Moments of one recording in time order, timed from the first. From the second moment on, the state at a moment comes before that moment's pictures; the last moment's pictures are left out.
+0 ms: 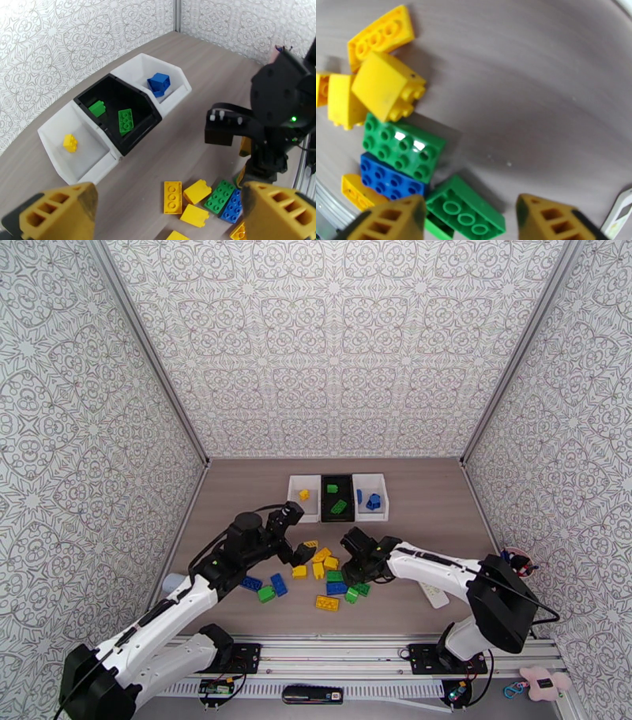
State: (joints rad) left arm -0.56 0.96 0.68 -0.11 0.30 0.14; right arm 0.84 1.57 0.93 -0.65 0.04 0.52
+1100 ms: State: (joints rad) left arm -0.58 1.01 0.66 -0.08 0.34 0.19; right arm 0.77 1.36 0.78 -0.65 0.09 0.63
